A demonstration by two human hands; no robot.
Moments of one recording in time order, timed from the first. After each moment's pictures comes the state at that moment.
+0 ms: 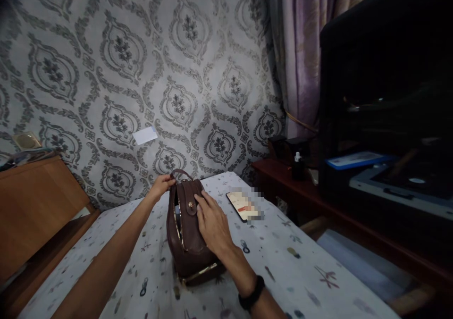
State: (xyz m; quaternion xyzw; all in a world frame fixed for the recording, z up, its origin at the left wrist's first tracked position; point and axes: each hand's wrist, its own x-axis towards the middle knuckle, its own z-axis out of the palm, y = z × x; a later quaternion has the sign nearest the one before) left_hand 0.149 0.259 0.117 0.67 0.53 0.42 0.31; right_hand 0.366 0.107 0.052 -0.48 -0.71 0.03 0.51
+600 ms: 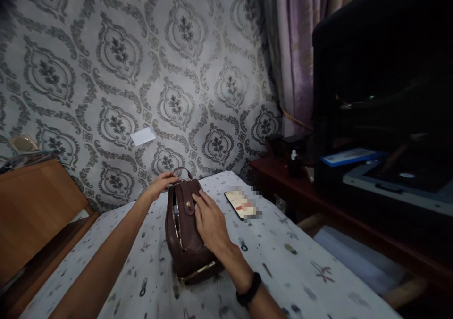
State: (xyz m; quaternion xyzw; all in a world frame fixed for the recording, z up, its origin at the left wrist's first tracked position) left_hand 0.166 0.237 0.143 0.70 0.49 0.40 0.33; right_hand 0.364 0.109 0.051 -0.46 -0.71 0.03 0.53
